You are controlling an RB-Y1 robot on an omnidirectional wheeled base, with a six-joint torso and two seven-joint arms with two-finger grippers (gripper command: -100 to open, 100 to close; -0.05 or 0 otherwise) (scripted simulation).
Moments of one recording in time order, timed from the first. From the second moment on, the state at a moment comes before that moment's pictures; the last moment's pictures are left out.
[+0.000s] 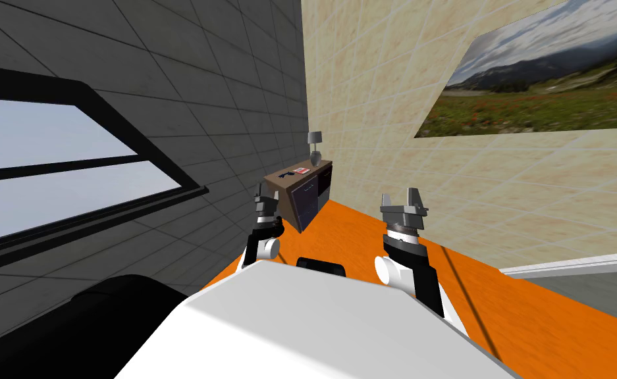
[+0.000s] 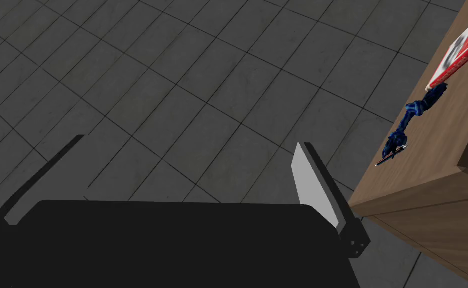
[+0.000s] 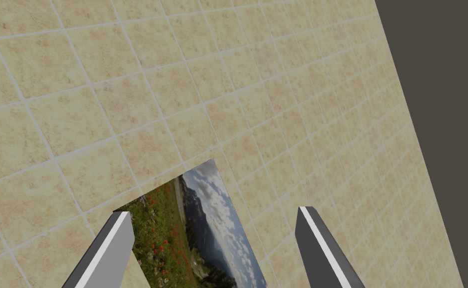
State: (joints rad) left arm 0.46 -0.02 -0.04 -2.26 0.10 -0.37 0.08; right arm 0.47 -0.01 0.00 -2.23 -0.06 -0.47 -0.13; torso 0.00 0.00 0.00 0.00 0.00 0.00
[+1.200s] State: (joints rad) left arm 0.46 0.02 -0.04 -2.25 0.10 -0.37 0.08; right arm 0.47 -0.01 0.00 -2.23 -0.06 -0.47 -0.13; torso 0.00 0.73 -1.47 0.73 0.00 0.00
